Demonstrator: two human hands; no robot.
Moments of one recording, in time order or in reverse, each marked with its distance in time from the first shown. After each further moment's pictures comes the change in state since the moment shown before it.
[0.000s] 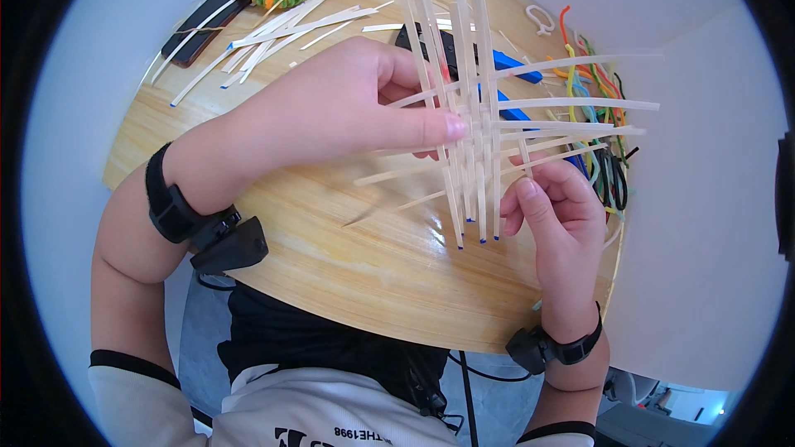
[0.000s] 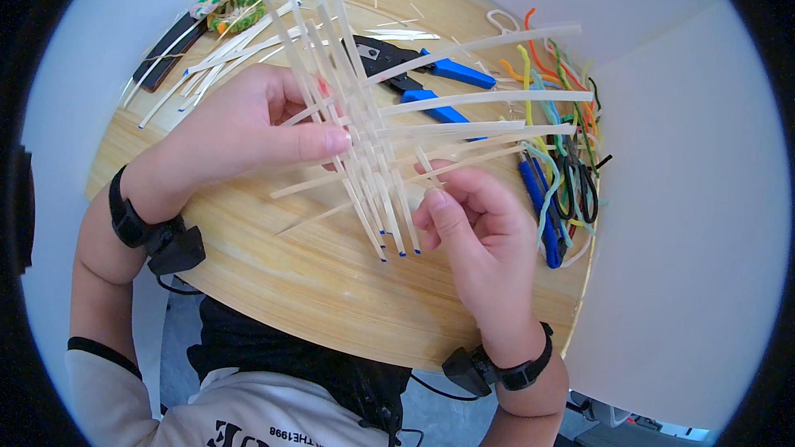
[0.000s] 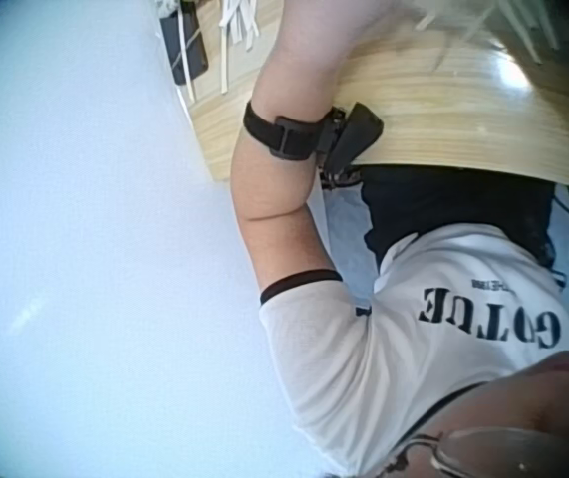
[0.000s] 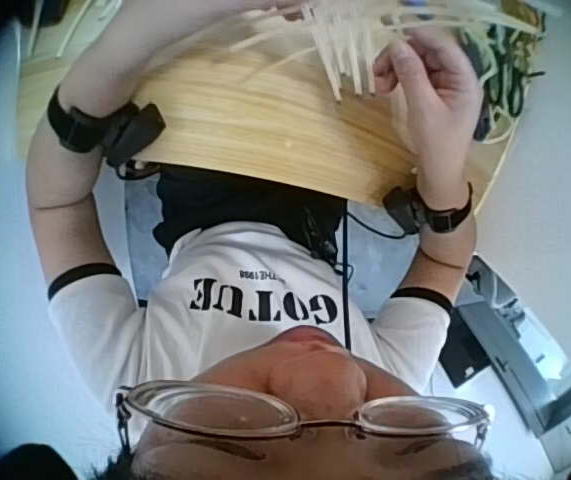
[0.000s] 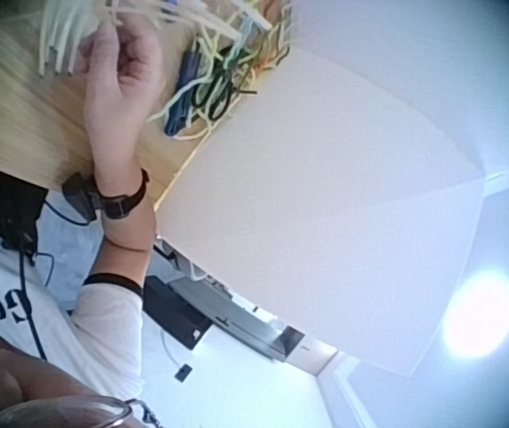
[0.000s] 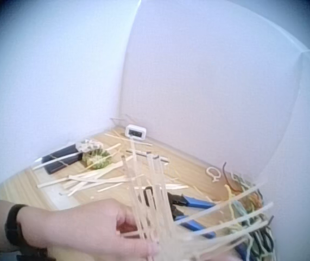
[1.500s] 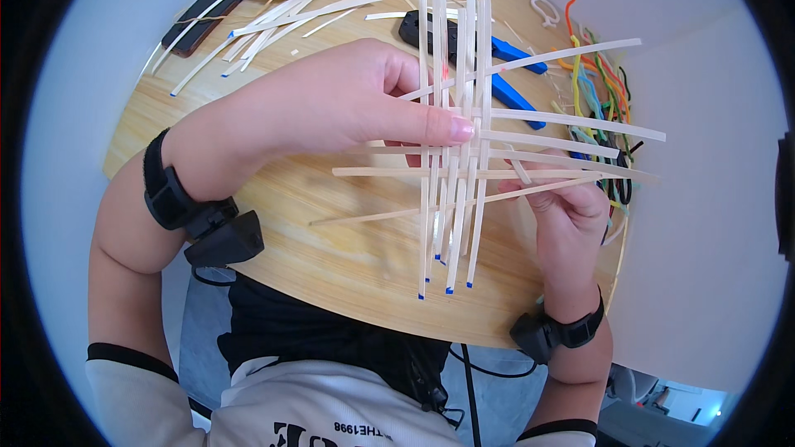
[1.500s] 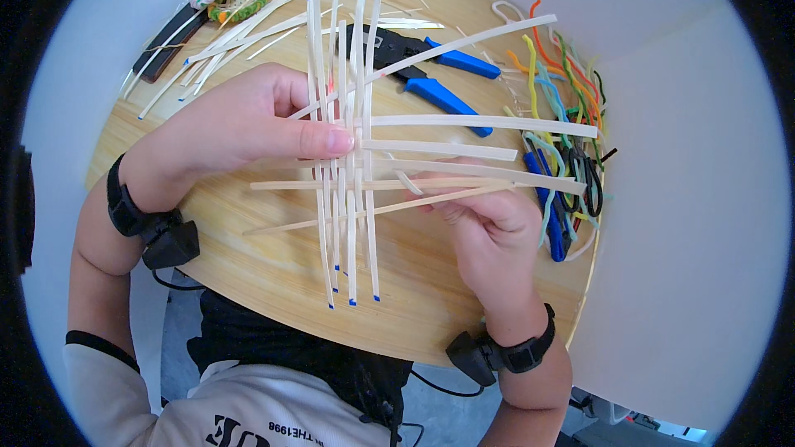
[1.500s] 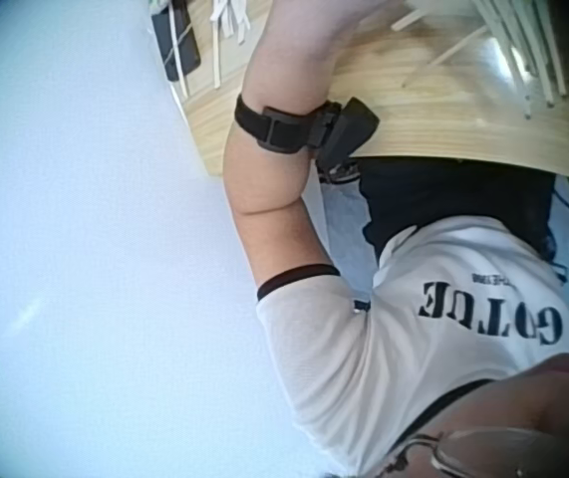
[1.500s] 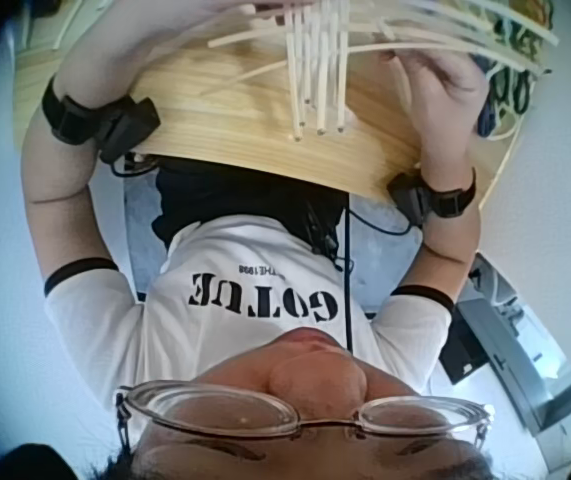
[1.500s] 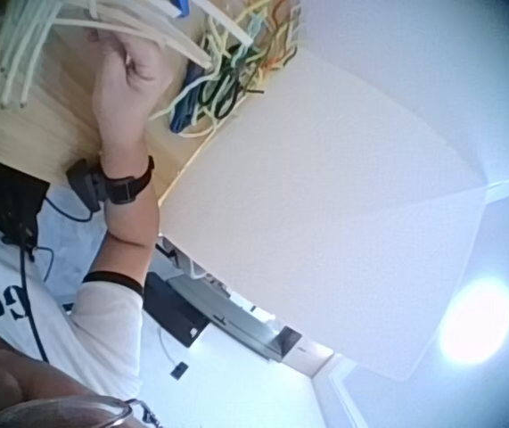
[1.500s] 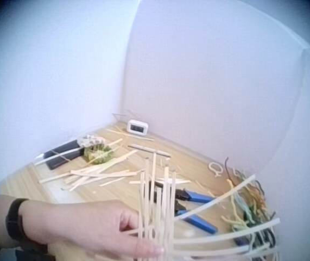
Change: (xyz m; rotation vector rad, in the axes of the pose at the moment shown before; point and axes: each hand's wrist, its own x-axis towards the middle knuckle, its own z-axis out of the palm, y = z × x) left_hand 0.003 0.000 -0.002 0.184 -0.115 -0.212; right_hand 0.009 0.016 -0.014 -0.236 -0.113 -0.292
